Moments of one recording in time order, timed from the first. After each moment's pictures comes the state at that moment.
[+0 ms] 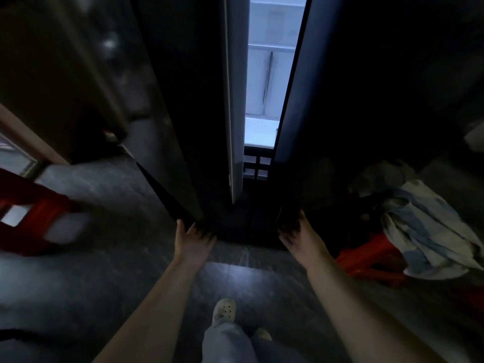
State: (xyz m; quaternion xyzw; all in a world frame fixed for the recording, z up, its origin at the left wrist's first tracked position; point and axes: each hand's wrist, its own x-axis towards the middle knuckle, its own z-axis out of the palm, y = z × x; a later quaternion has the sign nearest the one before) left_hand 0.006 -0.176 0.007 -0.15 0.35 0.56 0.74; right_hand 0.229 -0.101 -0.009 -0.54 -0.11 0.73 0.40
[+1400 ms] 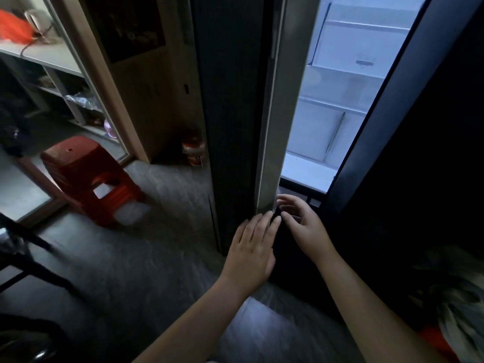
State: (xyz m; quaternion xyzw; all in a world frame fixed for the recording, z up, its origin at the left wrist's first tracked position) left_hand 0.038 -0.205 0.086 0.67 0.71 0.20 -0.09; right_hand 0.147 -0.086 0.111 -0.31 -0.73 0.51 0.34
